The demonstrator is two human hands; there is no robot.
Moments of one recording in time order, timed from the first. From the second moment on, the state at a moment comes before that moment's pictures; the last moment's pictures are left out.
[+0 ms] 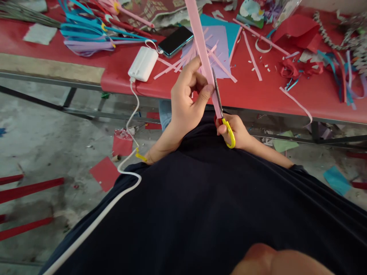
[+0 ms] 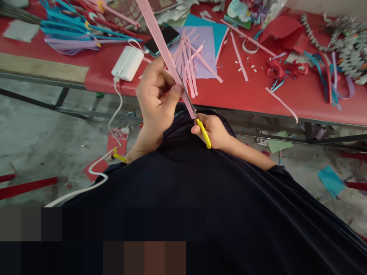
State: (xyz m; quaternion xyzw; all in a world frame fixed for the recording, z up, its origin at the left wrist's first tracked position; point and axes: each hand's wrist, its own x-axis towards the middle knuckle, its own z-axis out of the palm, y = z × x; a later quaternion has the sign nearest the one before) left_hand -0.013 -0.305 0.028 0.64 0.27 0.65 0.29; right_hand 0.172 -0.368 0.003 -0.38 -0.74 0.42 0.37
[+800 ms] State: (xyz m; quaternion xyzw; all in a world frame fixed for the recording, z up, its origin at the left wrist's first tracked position) left_hand -0.028 -0.290 0.044 0.64 0.29 0.65 0.30; right_hand 0.158 -0.357 0.013 -0.38 -0.72 0.42 0.38
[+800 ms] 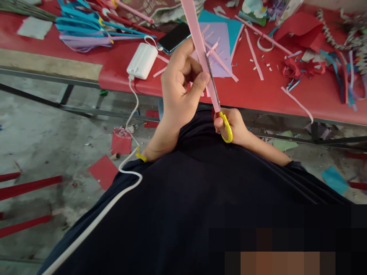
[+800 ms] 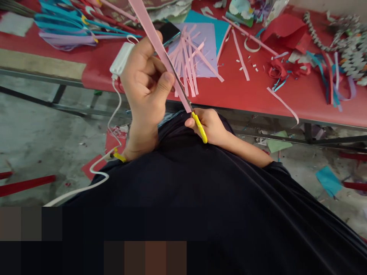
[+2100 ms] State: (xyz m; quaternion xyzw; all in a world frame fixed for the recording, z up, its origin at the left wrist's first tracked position) left_hand -0.035 -0.307 0.044 0.58 0.25 0.68 0.36; right_hand 0.145 -0.353 0.008 -0.27 -0.73 0.48 0.40
